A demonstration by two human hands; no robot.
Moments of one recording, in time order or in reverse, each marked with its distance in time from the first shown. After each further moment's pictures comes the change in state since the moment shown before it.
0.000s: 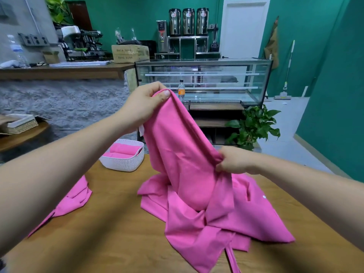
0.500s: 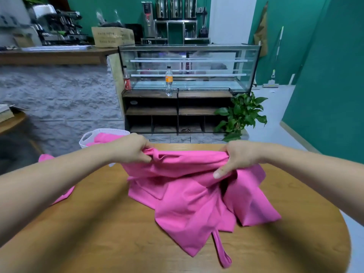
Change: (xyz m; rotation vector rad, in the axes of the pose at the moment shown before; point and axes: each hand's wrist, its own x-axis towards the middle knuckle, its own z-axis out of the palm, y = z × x) left_hand -0.083 -0.067 0.046 0.673 -0.663 -0.140; right_hand -0.030 0.052 -0.010 -0.164 -0.179 -0.031
